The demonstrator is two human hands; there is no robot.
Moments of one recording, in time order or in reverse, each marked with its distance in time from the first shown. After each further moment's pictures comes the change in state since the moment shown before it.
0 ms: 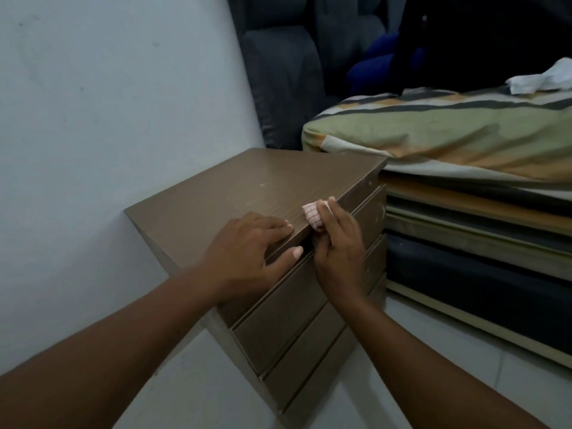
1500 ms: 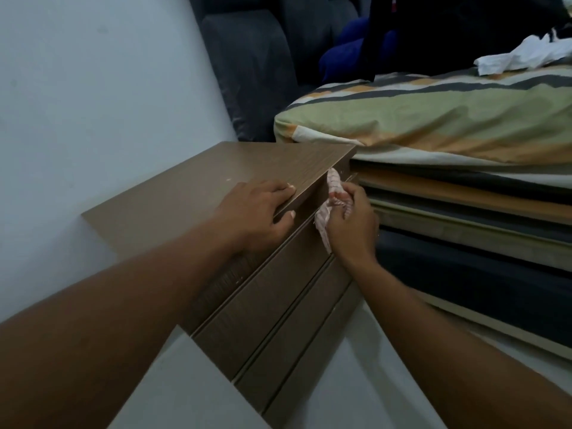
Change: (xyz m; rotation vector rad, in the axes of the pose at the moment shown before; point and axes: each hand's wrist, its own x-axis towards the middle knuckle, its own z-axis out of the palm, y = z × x) left_hand 0.095 0.019 0.026 0.116 -0.098 0.024; right_hand 0.048 0.060 -0.035 0.202 0.093 0.324
